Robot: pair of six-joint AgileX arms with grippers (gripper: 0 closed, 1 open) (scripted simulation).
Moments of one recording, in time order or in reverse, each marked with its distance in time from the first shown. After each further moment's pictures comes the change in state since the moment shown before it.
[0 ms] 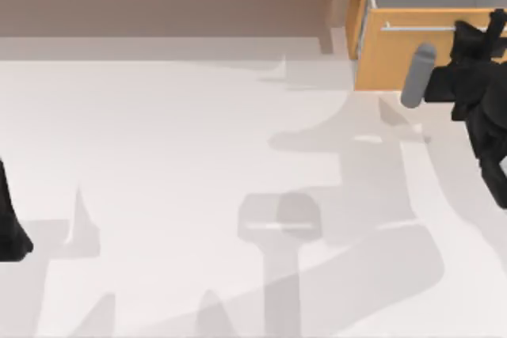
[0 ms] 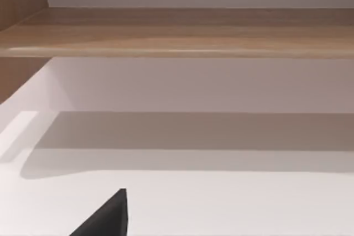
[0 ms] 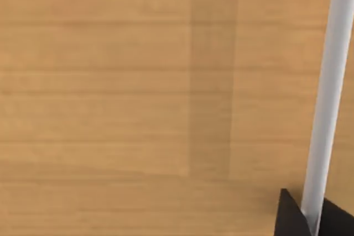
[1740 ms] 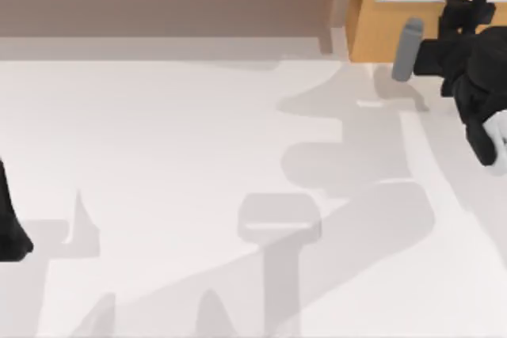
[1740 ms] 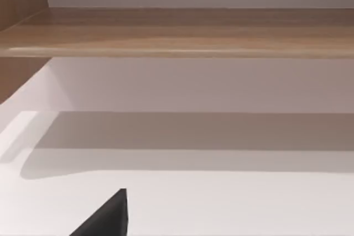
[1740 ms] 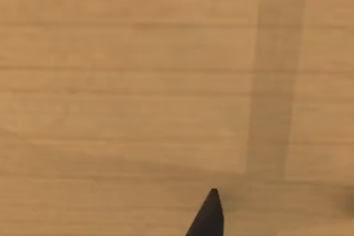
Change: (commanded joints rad) left arm 0.000 0.000 0.000 0.000 0.000 0.000; right arm -0.031 0.125 0.286 -0.162 -0.031 0.001
